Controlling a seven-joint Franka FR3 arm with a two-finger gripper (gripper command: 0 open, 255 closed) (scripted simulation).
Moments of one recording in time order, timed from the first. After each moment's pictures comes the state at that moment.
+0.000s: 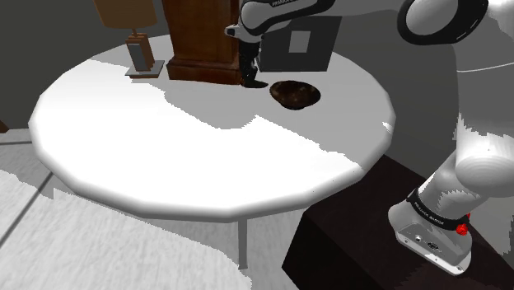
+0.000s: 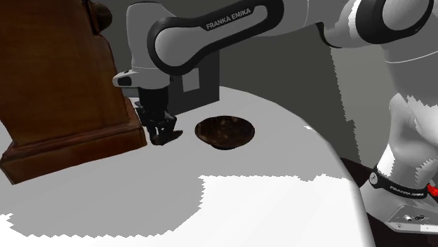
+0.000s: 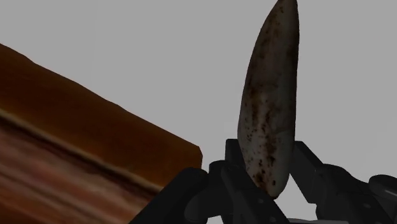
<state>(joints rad) 0.00 0.60 0.22 -1.32 -0.10 1.98 -1.07</state>
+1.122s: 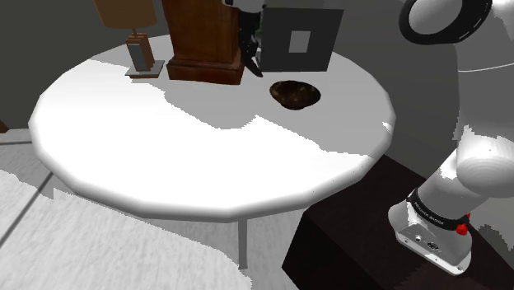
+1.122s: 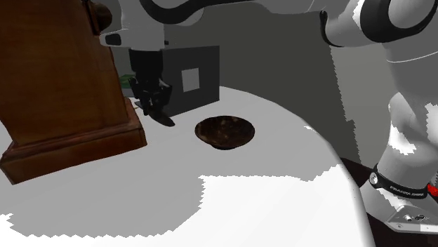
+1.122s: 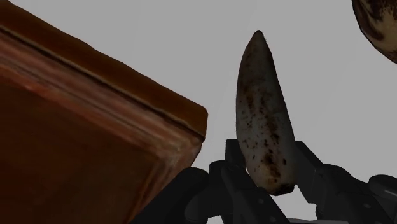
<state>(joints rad) 0.02 0.59 0.23 -1.11 -0.09 1.76 -1.07</state>
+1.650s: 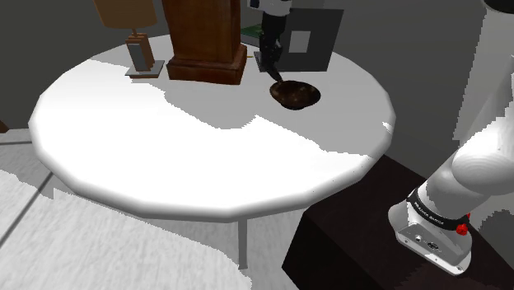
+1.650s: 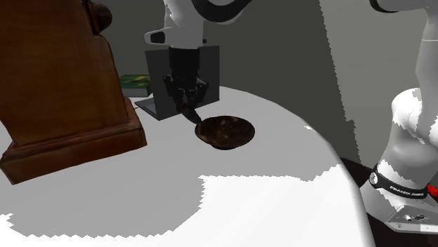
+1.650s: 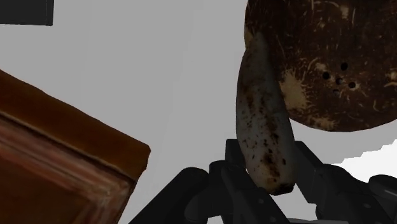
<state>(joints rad) -0.07 0.24 0.24 -1.63 -0.02 1.94 -1.13</state>
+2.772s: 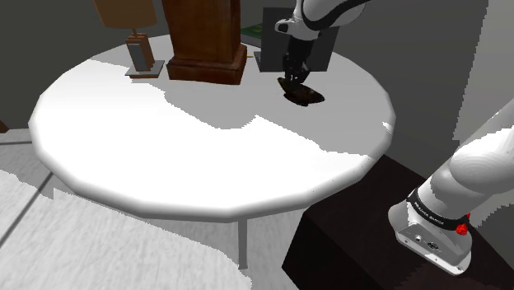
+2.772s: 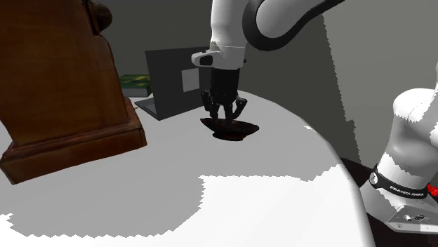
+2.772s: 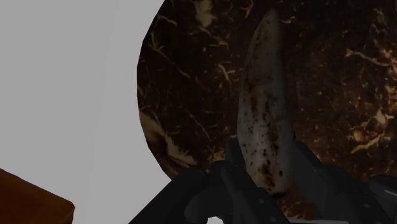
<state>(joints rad) -0.12 -0.05 0.22 -2.12 0.06 2.14 -1.22</state>
